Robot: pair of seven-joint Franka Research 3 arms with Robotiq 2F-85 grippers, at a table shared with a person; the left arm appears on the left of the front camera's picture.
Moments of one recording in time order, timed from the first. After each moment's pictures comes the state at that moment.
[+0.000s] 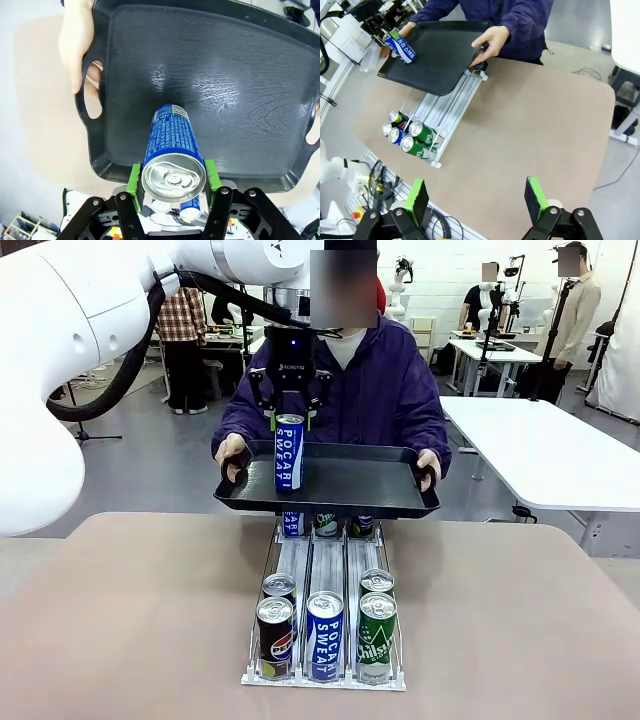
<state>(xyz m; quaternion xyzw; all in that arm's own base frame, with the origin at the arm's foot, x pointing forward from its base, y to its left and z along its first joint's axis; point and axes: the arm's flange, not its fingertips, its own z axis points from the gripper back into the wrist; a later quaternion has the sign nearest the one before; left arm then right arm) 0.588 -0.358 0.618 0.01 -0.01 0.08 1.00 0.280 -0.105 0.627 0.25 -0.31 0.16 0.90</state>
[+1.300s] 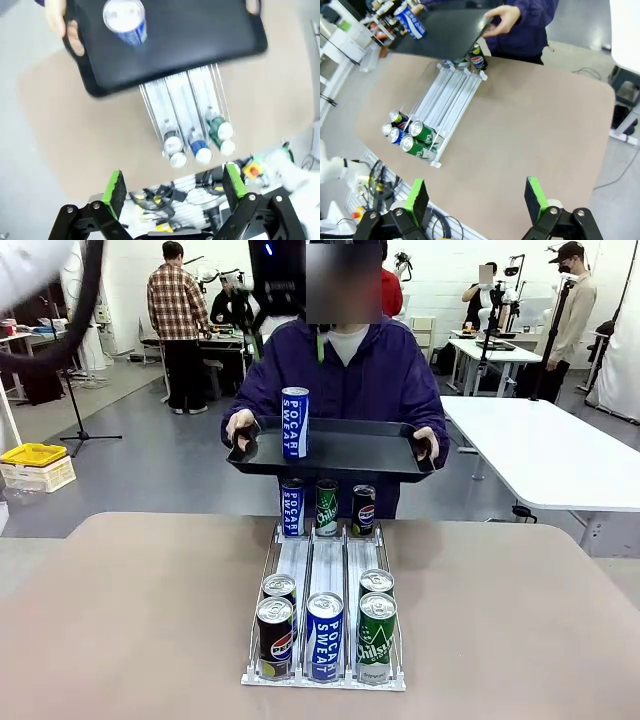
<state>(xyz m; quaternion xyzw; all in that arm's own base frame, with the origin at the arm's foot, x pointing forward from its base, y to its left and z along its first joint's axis) 0.485 -0.337 0.762 -0.05 -0.06 -0.13 0.99 0.280 -0.105 0.626 0.25 -0.31 0.16 0.90</state>
